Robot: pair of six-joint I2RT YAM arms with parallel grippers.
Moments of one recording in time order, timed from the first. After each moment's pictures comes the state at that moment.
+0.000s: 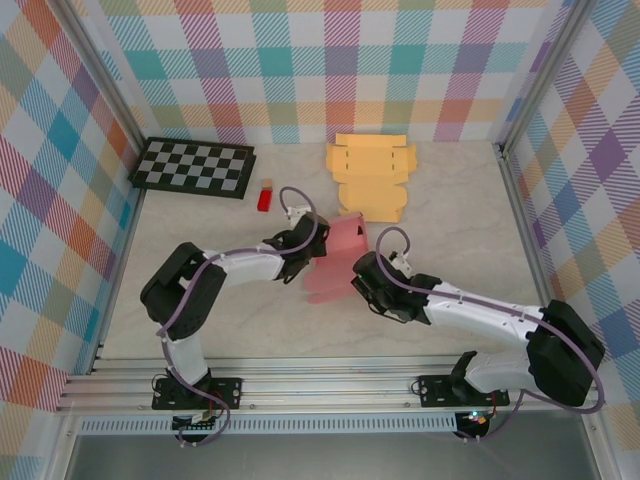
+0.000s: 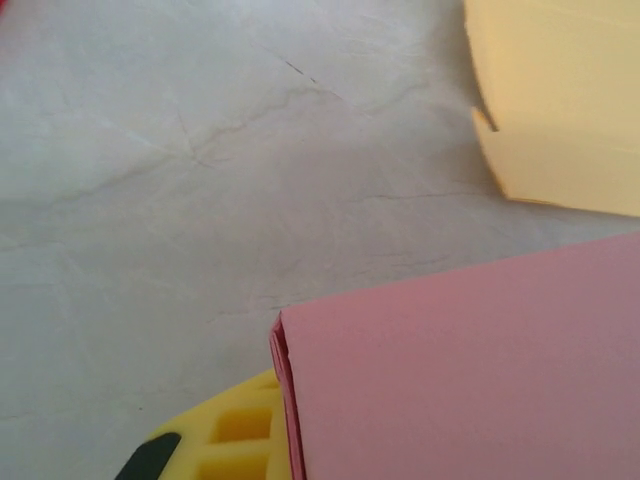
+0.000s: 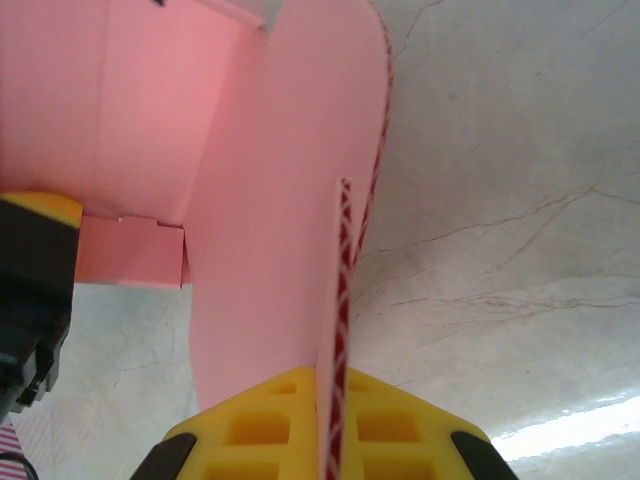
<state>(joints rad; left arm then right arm) -0.73 1.84 1.09 -0.08 -0.45 -0.67 0.93 1.28 0.72 -0.37 0.29 1.57</state>
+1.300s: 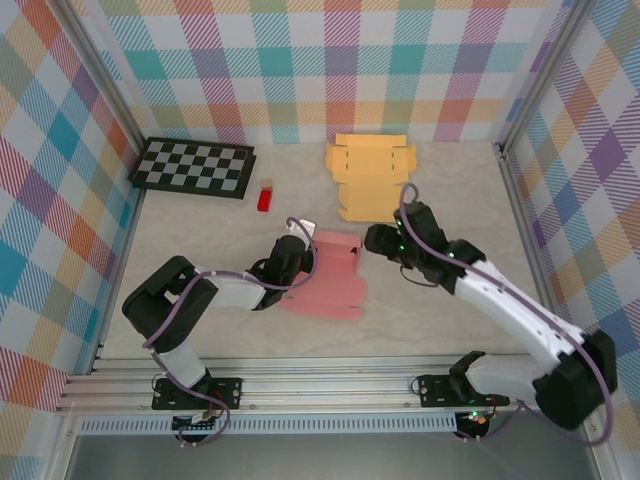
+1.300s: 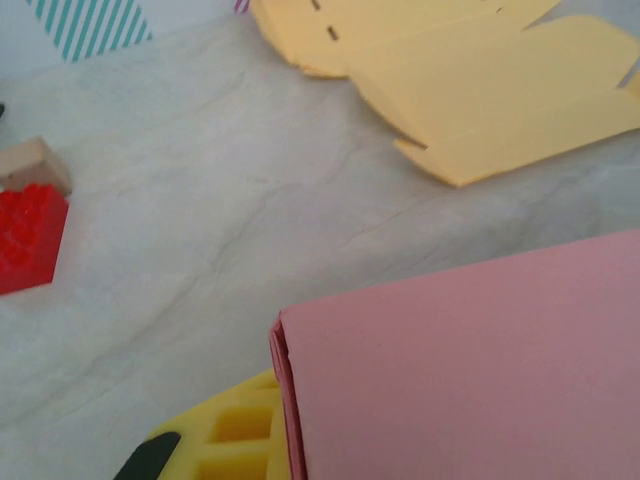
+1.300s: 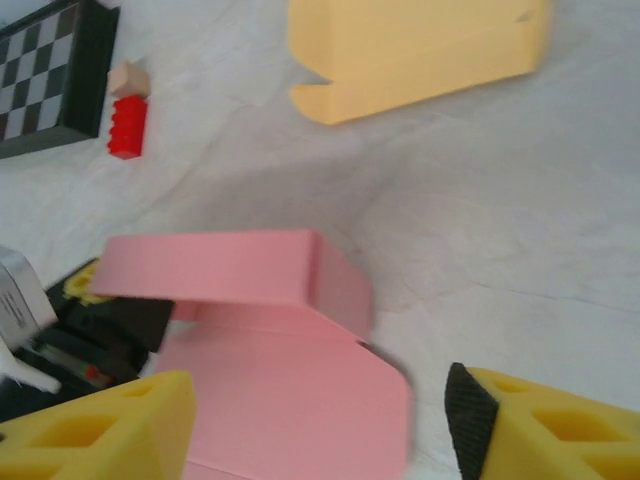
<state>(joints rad) -0.72 1.71 0.67 0.60 -0.38 -0.05 0.62 1.21 0.99 -0.54 0.06 0.75</state>
